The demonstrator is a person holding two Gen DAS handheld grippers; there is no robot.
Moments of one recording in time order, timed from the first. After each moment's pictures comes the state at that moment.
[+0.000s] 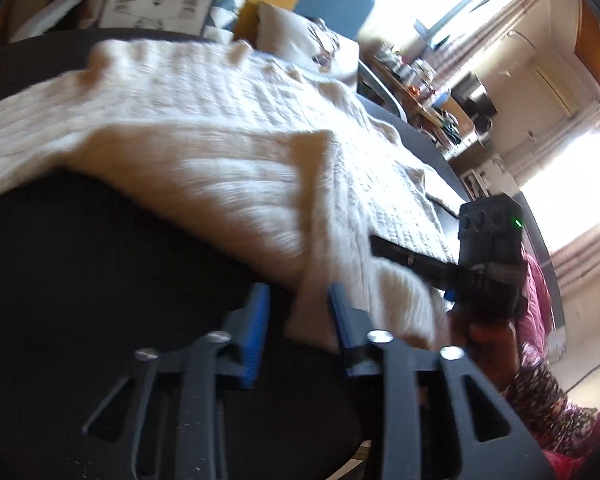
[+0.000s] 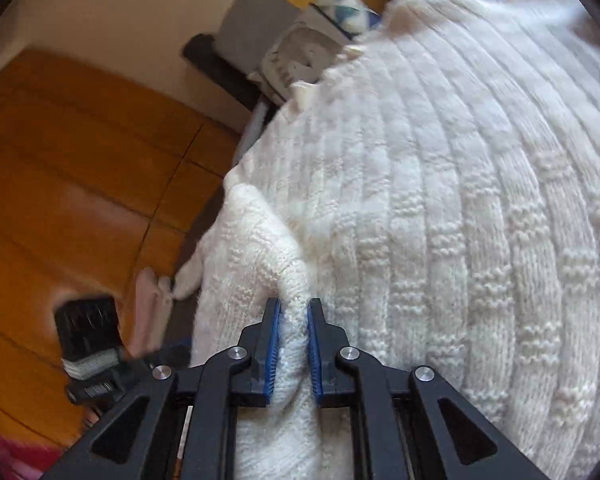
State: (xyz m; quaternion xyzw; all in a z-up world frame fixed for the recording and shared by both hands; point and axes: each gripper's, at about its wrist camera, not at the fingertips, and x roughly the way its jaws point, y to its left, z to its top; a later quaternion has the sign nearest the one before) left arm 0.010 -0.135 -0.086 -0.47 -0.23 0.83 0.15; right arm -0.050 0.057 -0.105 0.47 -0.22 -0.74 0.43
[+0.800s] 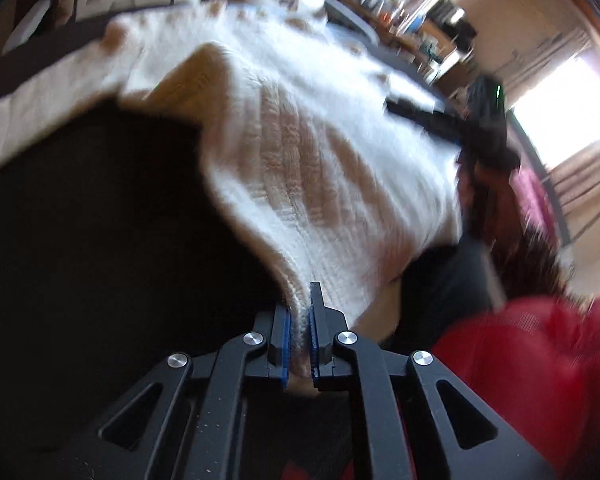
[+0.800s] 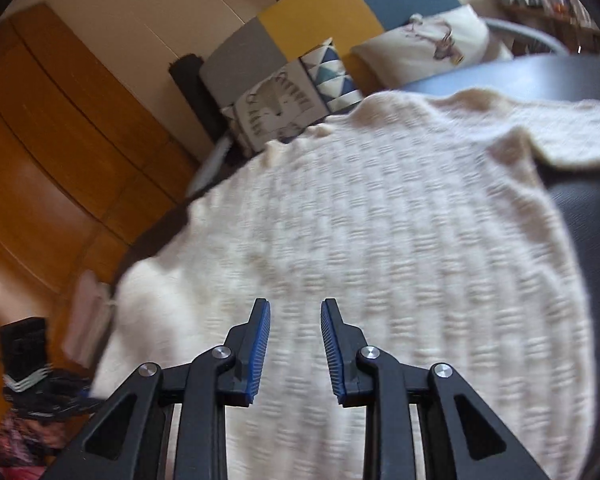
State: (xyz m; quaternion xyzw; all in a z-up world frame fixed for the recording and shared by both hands) left arm 0.138 -0.158 -0.068 -0.57 -0.13 0.79 0.20; right arm -0.030 0.090 -0.051 0.44 -0.13 -0.84 0.30
